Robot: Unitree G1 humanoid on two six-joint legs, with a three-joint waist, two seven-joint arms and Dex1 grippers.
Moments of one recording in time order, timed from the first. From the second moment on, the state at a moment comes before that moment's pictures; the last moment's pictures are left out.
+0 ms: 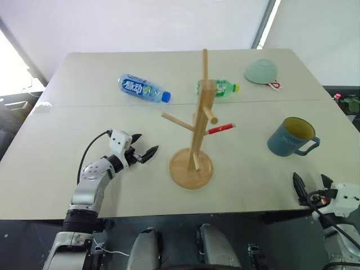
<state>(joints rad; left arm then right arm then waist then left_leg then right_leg) -0.27 0.38 0.03 0.19 -0.29 0.12 -0.69 0.32 -0.36 -0.52 -0.01 0.40 -0.07 0.42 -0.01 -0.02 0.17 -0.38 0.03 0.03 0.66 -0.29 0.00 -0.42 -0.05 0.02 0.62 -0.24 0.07</state>
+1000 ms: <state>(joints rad) 0.02 0.63 -0.06 -0.38 -0.54 0.27 -1.12 0.12 -0.42 -0.53 0.10 0.34 -0.05 0.31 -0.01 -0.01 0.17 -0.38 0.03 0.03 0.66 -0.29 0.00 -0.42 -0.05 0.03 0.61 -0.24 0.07</state>
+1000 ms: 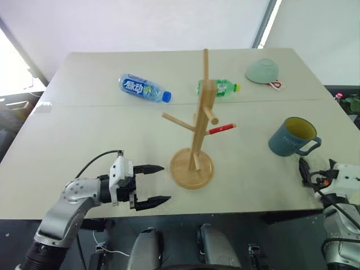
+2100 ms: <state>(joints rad) 0.02 0.63 -0.10 -0.48 -0.56 0.30 -1.10 -0.13 -0.45 -0.52 0.38 0.36 -0.04 0.36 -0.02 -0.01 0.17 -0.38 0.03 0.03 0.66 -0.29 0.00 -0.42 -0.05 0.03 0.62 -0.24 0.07</state>
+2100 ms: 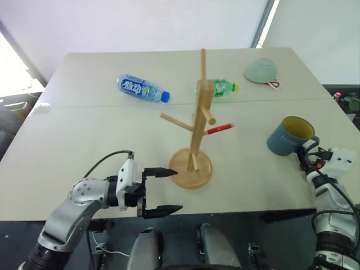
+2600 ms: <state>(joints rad) 0.02 0.62 -0.10 -0.44 -0.54 0.27 -1.08 0.04 -0.57 -0.38 0.08 0.23 -0.08 0.49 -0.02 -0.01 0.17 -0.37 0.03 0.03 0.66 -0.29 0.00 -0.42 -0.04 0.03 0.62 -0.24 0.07</state>
